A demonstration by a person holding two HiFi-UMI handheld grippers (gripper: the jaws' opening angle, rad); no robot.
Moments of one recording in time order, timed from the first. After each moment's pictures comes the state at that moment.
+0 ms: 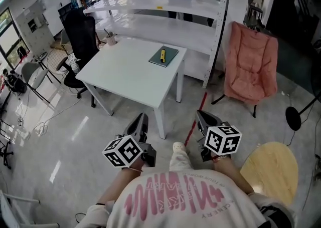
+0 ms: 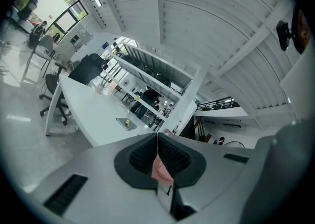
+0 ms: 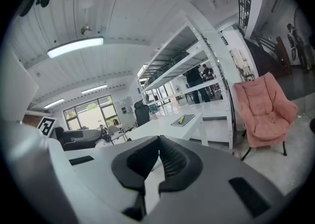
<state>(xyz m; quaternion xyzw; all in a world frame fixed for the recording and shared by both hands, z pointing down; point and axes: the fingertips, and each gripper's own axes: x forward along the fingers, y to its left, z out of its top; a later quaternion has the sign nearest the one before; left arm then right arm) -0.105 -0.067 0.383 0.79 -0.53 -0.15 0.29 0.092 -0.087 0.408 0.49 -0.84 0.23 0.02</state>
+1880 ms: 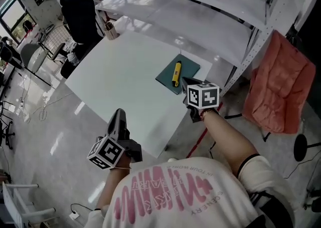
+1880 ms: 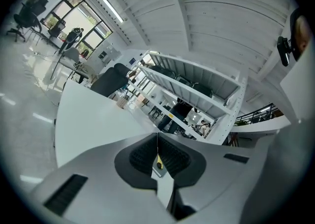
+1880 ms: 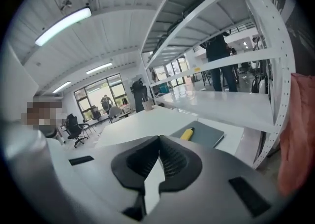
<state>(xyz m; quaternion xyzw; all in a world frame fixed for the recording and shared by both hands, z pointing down) -0.229 -0.504 0.421 0.66 -0.67 -0.19 0.29 -0.036 -0.700 0.492 0.39 -0.88 0.23 0.14</state>
